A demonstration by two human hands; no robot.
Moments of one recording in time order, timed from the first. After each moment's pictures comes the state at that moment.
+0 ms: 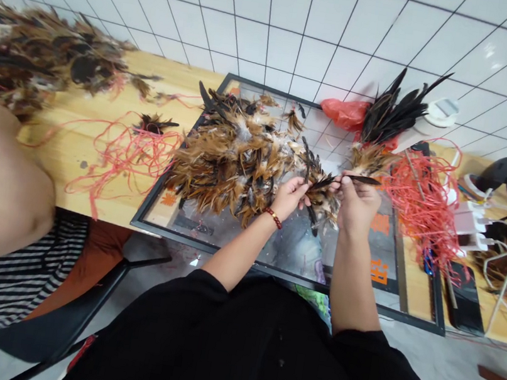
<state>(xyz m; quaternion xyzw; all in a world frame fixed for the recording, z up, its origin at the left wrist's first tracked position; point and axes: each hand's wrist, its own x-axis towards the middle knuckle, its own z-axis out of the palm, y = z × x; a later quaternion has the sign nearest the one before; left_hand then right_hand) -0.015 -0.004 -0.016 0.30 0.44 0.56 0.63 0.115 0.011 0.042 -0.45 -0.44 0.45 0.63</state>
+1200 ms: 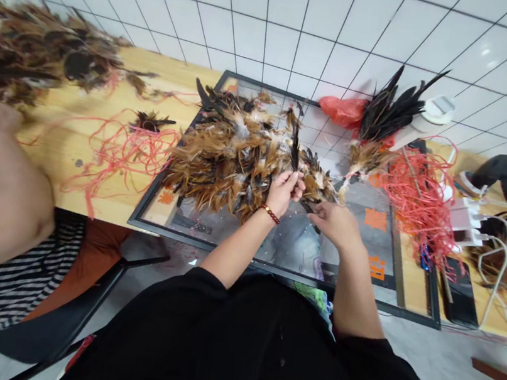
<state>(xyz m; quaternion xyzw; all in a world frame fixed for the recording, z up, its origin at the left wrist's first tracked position) -0.020 -0.002 -0.008 0.17 0.39 0.64 0.64 0.141 -0.028 0.047 -0.62 -0.76 0.20 0.00</state>
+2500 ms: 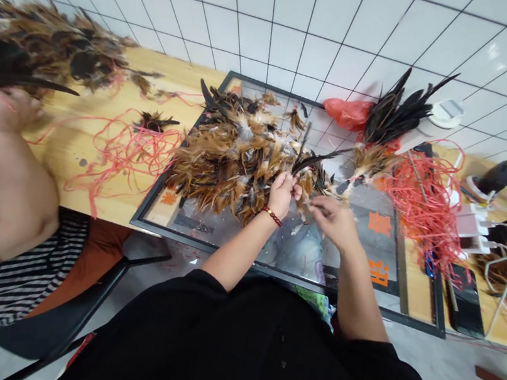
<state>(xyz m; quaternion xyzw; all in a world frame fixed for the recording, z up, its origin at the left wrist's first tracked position) -0.019 0.001 -0.011 0.11 0.40 0.68 0.61 0.147 -0.013 0.010 -0.48 -0.82 0.23 0.22</state>
